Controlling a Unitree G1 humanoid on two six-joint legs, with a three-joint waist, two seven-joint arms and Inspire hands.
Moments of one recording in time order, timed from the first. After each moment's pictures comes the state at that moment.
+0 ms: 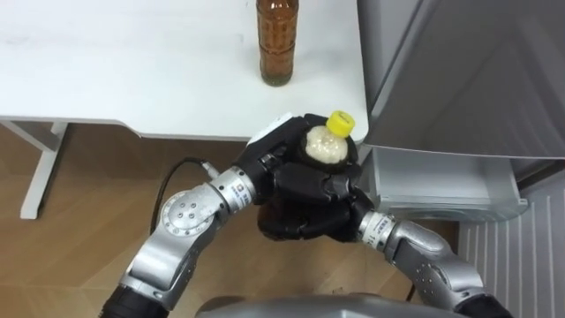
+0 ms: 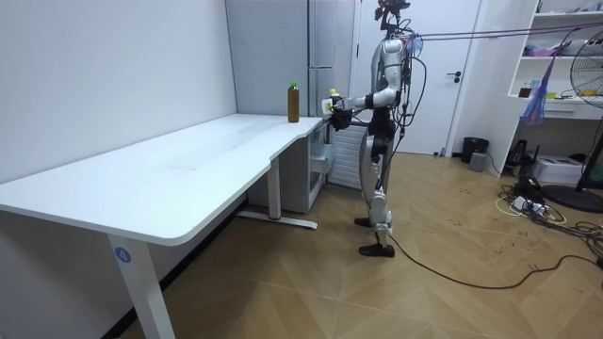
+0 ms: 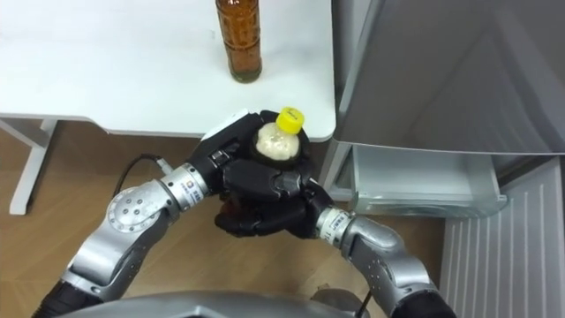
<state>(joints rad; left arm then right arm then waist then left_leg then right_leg) 0.12 0.26 -0.40 -0.04 -0.18 0.01 -0.42 0.10 -0.26 0.43 0.39 0.59 0.02 0.67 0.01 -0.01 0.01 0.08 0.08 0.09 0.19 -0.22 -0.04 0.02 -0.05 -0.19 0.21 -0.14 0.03</state>
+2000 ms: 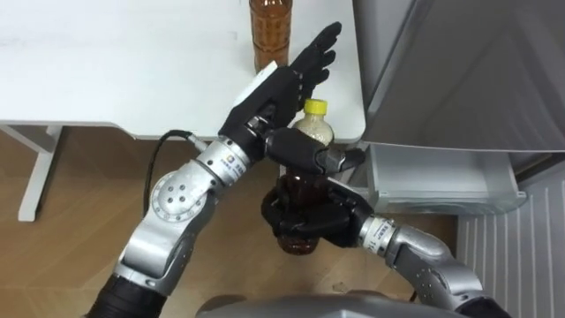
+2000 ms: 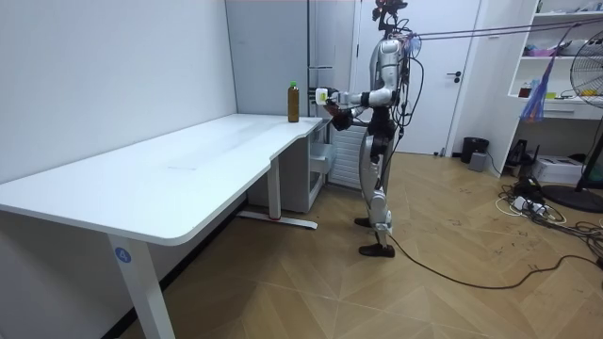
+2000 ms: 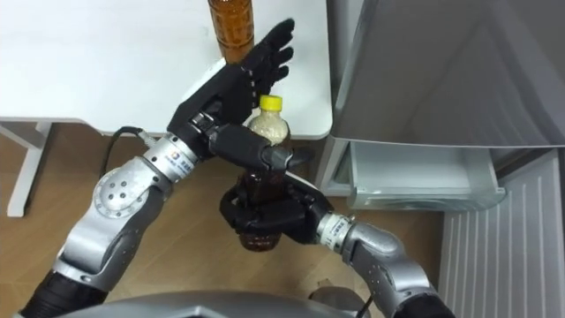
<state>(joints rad) 0.07 0.26 -0.34 -0.23 -0.25 -0.06 -0.32 0.10 -0.27 0.44 0.43 0.59 -0.03 0.72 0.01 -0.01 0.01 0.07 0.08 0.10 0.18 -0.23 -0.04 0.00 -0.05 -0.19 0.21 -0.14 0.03</state>
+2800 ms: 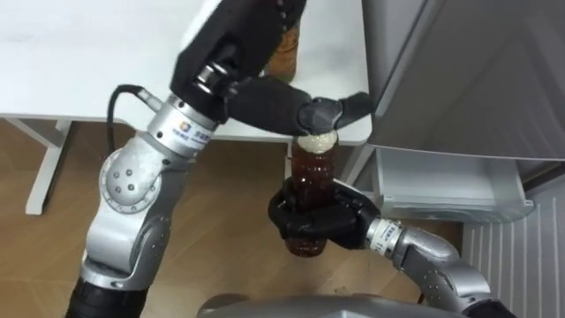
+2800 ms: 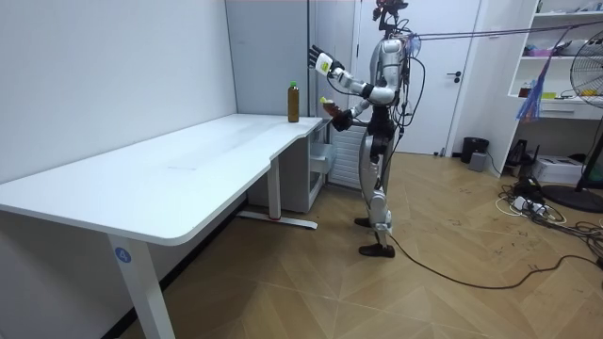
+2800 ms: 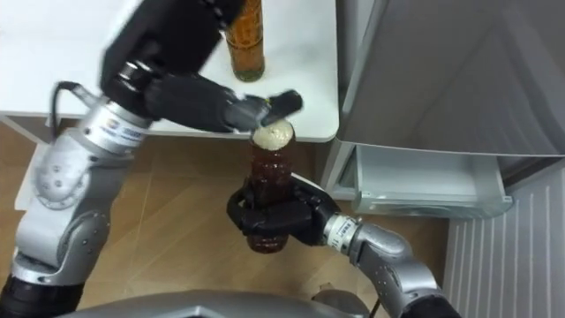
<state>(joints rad) 0.06 0.24 -0.14 -0.49 -0.37 -0.14 -0.36 0.13 -0.28 0.41 0.43 0.58 -0.02 0.72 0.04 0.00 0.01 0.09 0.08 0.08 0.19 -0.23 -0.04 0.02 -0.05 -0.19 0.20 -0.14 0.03</state>
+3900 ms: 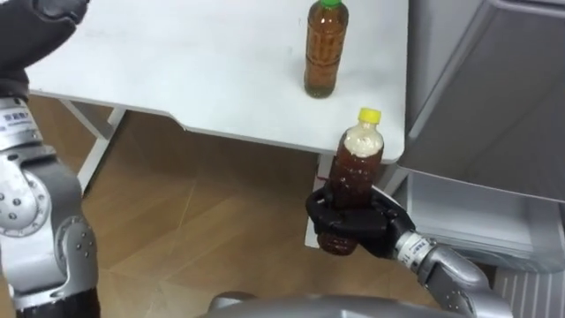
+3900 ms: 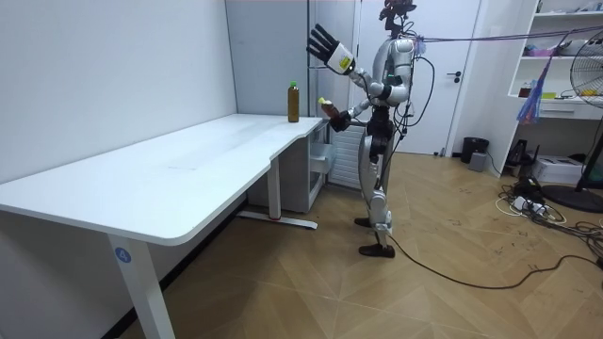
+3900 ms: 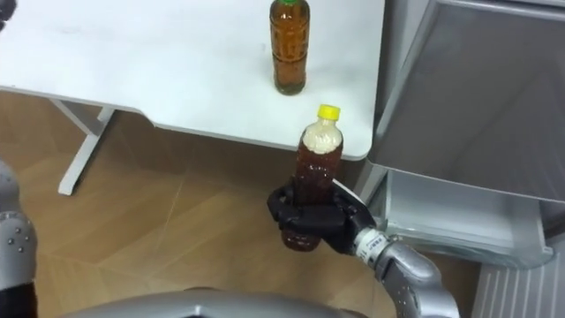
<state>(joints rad) 0.15 0.19 0.34 -0.31 -0.34 -0.26 0.25 0.24 -0.23 0.14 0.43 0.43 -0.02 0.68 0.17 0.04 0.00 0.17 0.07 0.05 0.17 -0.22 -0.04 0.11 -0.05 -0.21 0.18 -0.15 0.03</state>
